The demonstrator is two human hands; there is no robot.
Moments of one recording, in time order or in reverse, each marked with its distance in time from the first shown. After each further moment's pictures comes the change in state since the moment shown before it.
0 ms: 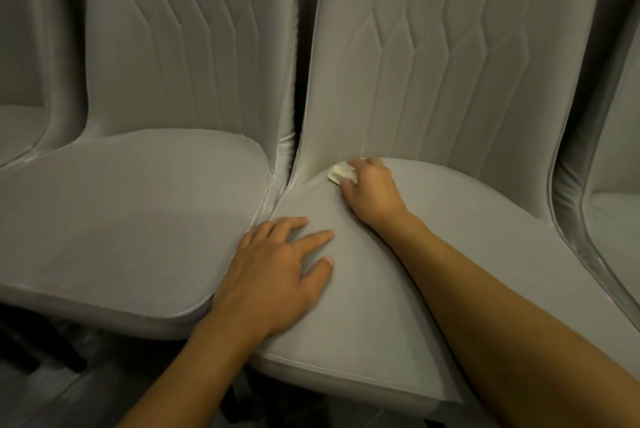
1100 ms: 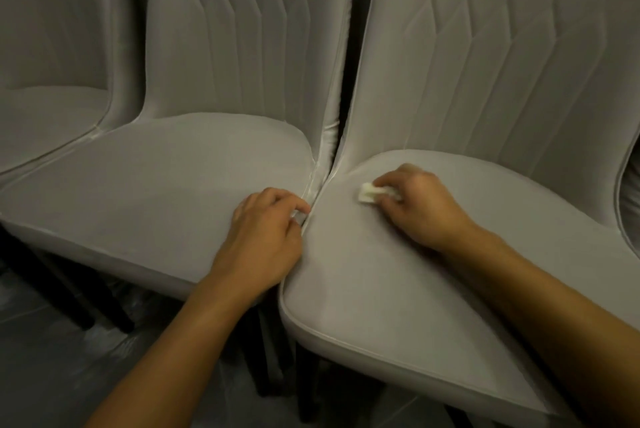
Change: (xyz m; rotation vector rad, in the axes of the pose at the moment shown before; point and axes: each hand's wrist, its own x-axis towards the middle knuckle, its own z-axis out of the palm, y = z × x) left_hand -0.005 -0.059 -0.022 -0.191 0.201 -0.150; right_hand -0.049 -0.024 -0.027 -0.043 -0.113 -0.269
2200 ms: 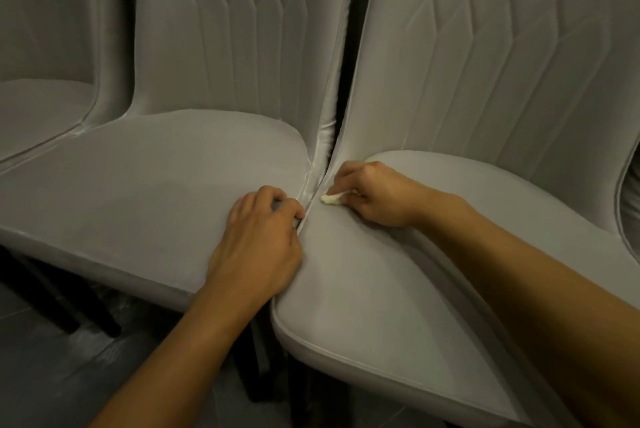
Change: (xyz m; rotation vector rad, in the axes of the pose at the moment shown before) left_hand -0.001 0.003 0.009 0.163 0.002 -0.005; right_hand 0.050 -0.014 0.011 -0.003 -0.315 -0.322
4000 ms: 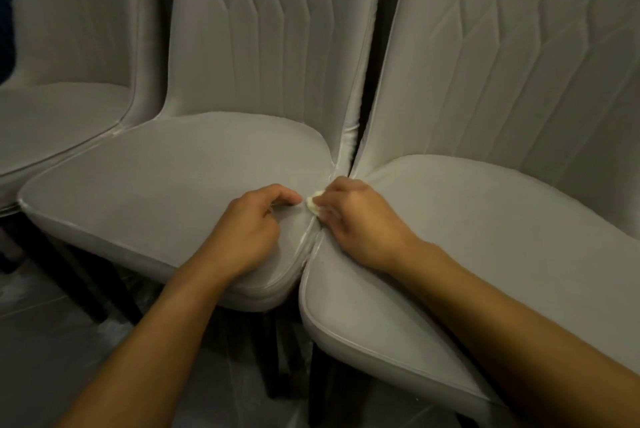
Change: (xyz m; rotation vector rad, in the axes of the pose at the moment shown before) left_hand 0.010 -0.037 -0.037 -0.402 -0.057 -0.142; right_hand 0.001 -0.074 0.041 0.009 0.244 0.067
